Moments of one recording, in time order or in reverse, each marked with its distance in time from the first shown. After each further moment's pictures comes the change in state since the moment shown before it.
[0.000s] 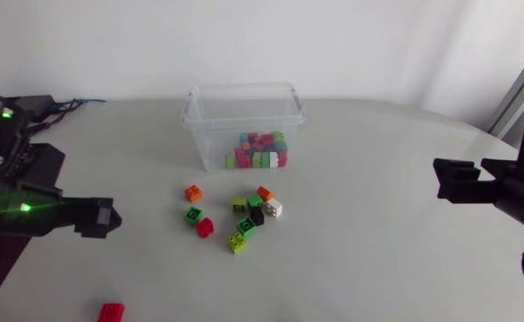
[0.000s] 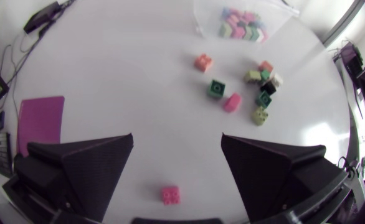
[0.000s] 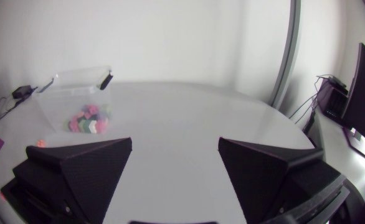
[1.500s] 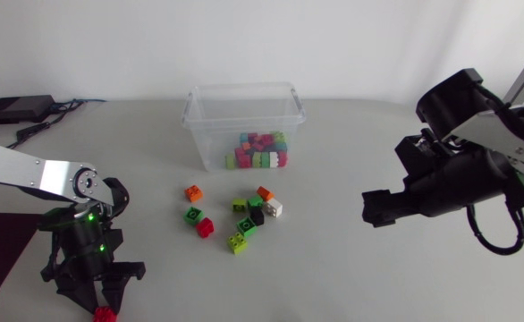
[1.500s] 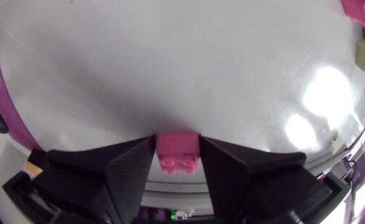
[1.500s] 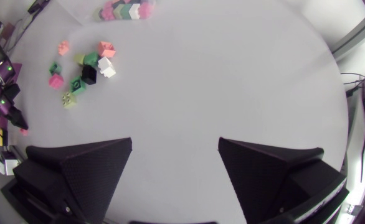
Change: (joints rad) left arm 0.079 0.789 -0.037 -0.110 0.048 -0.026; right arm 0.317 0.561 0.367 -0.581 -0.031 0.105
